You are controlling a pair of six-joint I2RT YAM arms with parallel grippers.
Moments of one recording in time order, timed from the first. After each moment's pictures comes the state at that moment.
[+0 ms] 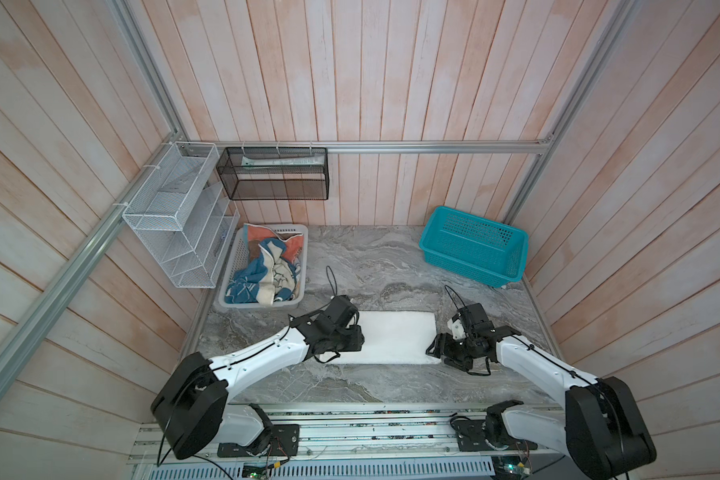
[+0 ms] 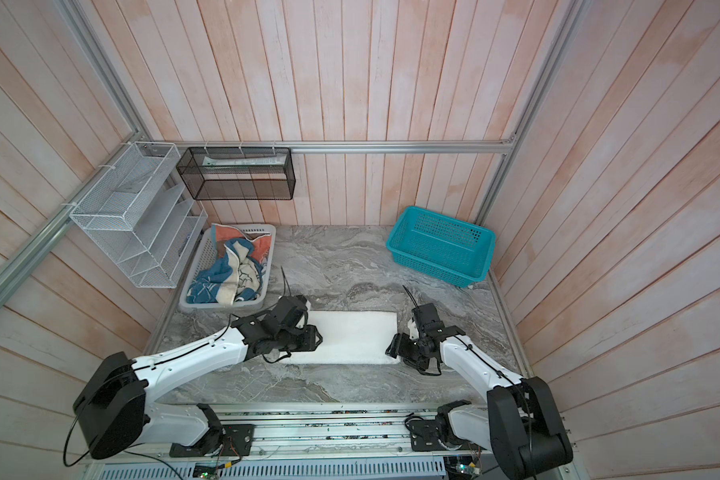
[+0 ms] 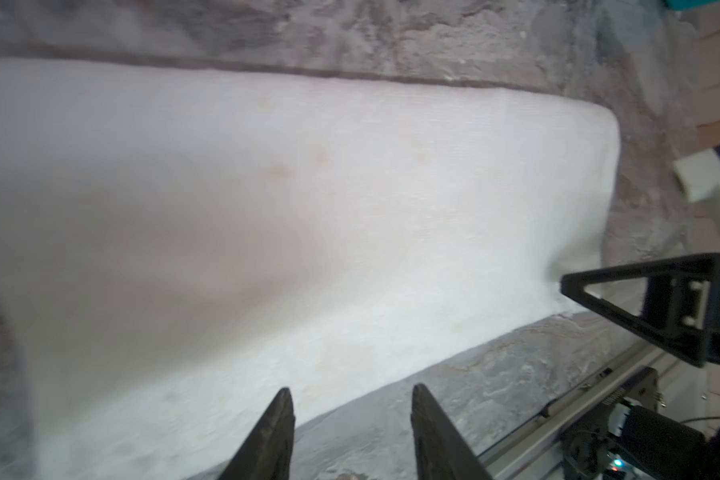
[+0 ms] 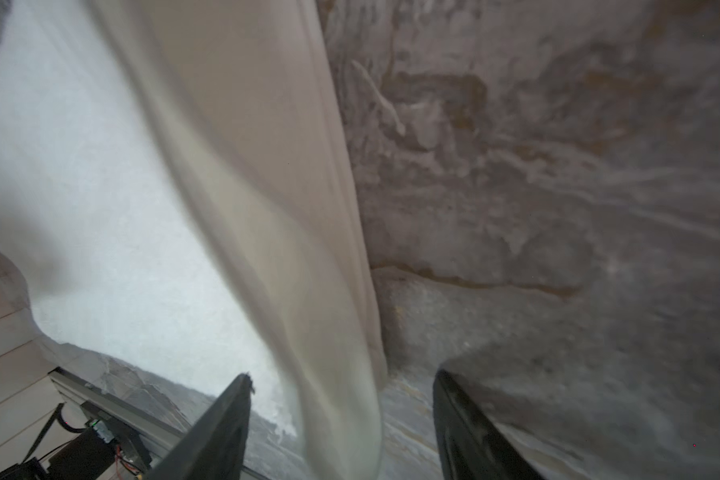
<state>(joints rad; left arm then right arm) -0.82 1.44 0.87 -0.39 0.12 -0.72 0.29 1.22 0.52 -0.53 -0.39 0.64</state>
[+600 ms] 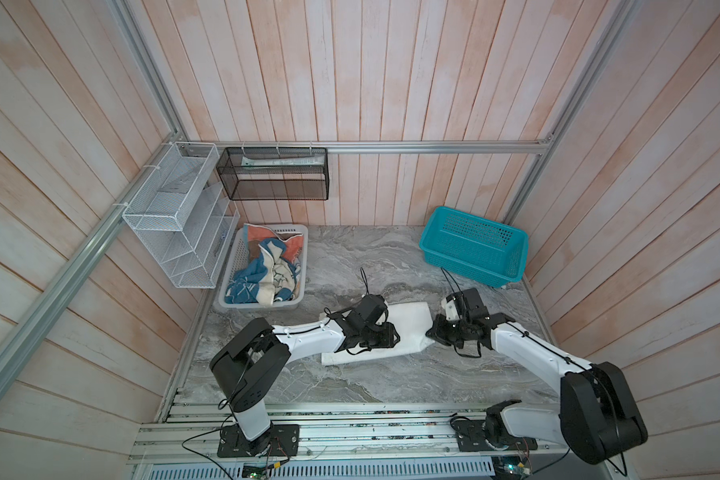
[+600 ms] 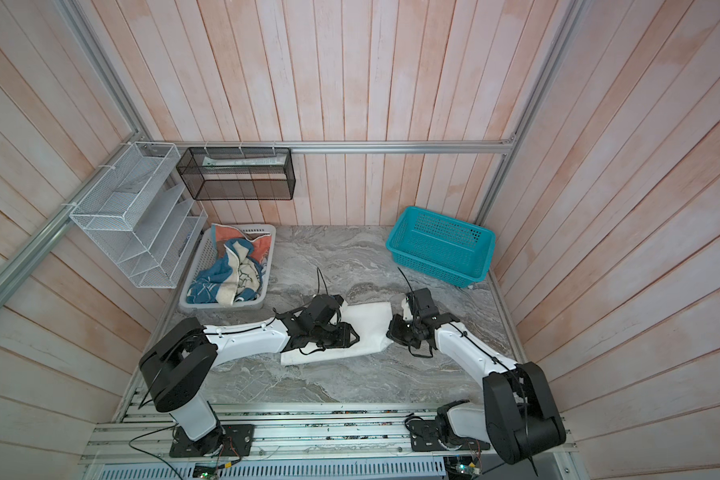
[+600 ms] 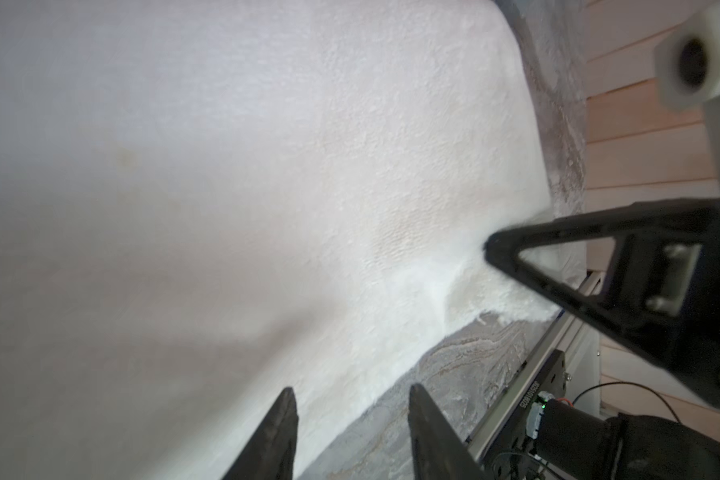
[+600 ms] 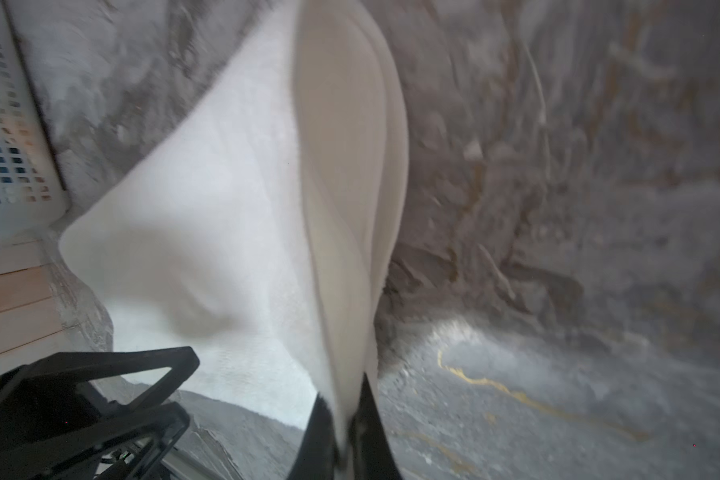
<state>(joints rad) -0.83 1.70 0.97 -0.11 0.28 -0.77 0.33 1.33 0.75 -0.45 -0.34 0.64</state>
